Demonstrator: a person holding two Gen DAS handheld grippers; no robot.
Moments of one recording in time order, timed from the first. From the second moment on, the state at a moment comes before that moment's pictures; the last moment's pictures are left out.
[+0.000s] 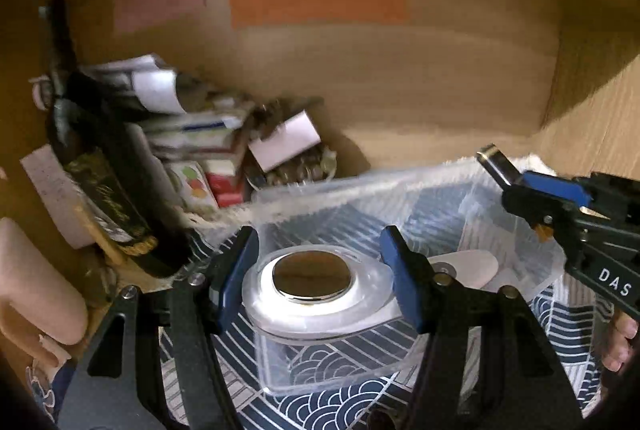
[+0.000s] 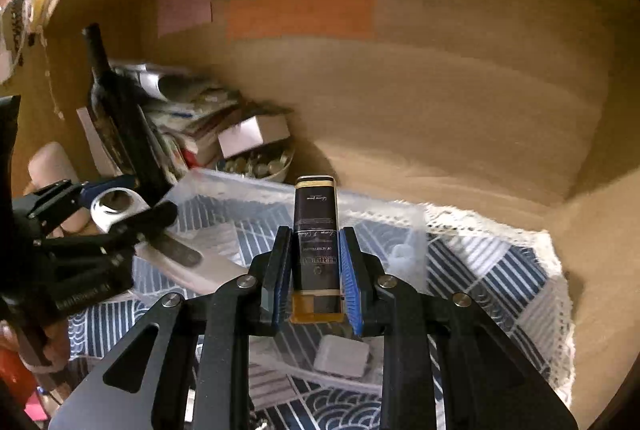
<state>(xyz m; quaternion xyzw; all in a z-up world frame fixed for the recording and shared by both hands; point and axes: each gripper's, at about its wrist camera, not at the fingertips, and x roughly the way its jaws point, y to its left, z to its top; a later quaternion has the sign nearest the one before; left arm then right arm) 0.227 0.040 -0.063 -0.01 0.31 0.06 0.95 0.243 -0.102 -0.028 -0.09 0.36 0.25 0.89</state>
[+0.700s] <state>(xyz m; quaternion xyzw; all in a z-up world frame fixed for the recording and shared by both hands) 0.266 0.030 -0.104 0.01 0.38 0.03 0.92 0.271 -0.075 -0.093 -0.15 0.45 0.24 0.85</state>
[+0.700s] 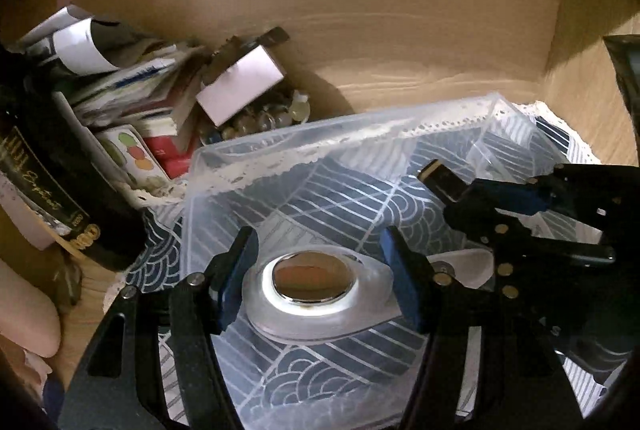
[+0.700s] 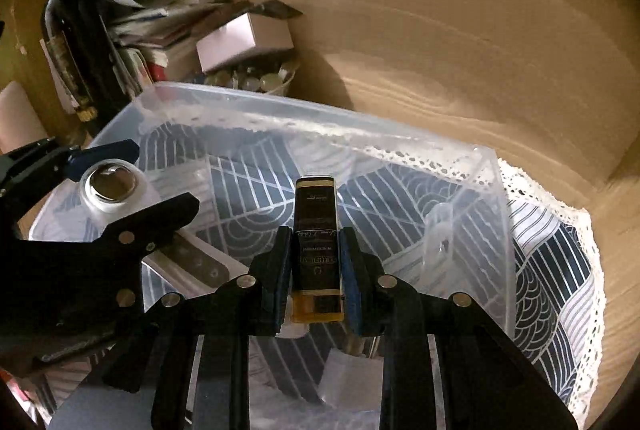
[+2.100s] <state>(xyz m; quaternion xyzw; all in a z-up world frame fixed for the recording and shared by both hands) 0.123 0.045 -0.133 -0.04 0.41 -0.02 0.91 0.116 -0.124 -0.094 -0.11 0.45 0.23 0.86</state>
